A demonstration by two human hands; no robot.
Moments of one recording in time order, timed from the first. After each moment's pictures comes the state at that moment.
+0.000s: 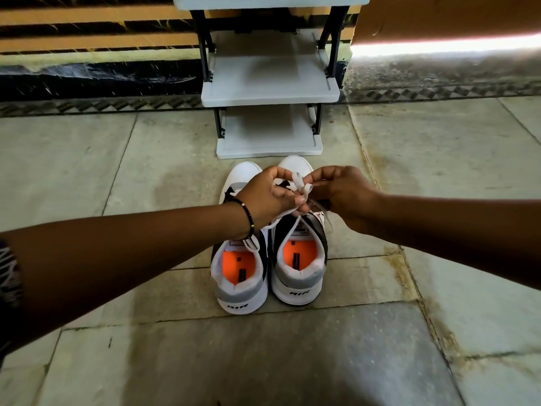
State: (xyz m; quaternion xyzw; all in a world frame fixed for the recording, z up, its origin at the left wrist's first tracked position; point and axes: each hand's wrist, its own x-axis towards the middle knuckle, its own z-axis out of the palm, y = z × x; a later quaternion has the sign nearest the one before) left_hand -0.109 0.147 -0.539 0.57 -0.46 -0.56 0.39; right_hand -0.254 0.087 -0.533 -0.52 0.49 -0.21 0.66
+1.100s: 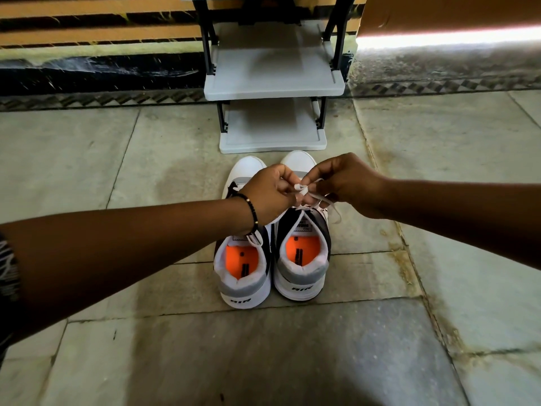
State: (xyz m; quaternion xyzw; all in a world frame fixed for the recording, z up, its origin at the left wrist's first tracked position) left_hand -0.111 0.144 -0.545 0.61 -0.50 -0.50 0.37; right_hand -0.258 0.077 -0.526 -0.64 0.45 -0.12 0.61
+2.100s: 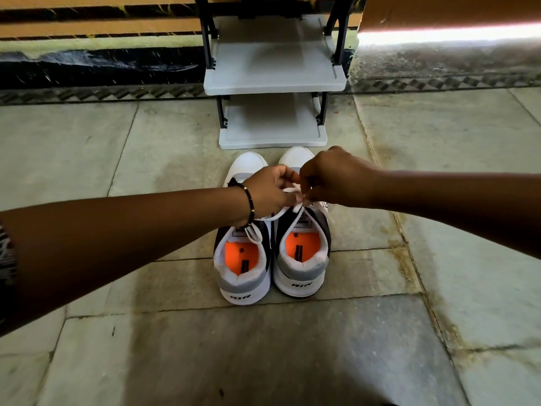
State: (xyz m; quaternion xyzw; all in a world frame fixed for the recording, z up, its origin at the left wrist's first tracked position) left_hand -0.104 0.139 -0.547 0.62 -0.49 -0.54 0.30; right_hand -0.244 0.078 -0.510 -0.94 0.30 0.04 0.17
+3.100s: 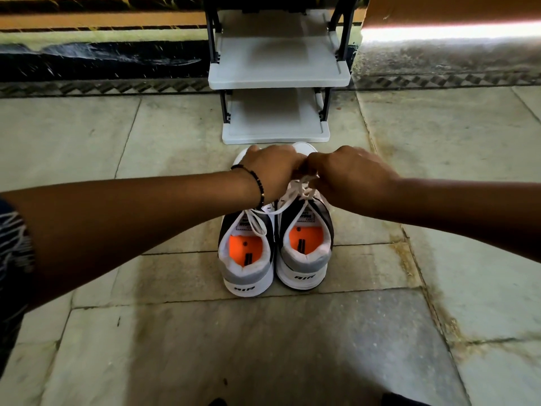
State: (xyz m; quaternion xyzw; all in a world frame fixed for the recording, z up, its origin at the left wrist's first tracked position) left_hand -0.101 0.130 -0.527 0.65 -0.75 -0.12 0.07; right_hand -0.251 0.098 -0.508 -0.94 0.33 0.00 0.05
